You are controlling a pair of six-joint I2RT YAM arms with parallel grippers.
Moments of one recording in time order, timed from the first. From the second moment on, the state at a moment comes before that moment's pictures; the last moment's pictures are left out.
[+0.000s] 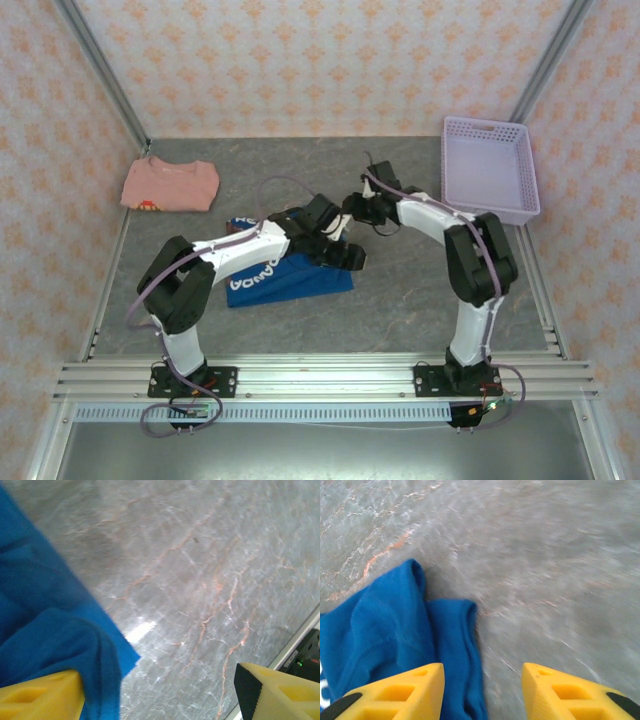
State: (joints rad) left arm -0.71 1.80 1.28 -0.49 0.40 -0.52; right arm 0.39 1.86 1.27 -0.35 -0.24 0.53
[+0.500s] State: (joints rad) left arm -0.46 1.38 1.01 -0.58 0.18 -0.50; right arm 0.58 1.50 0.85 -0.29 -0.34 0.71
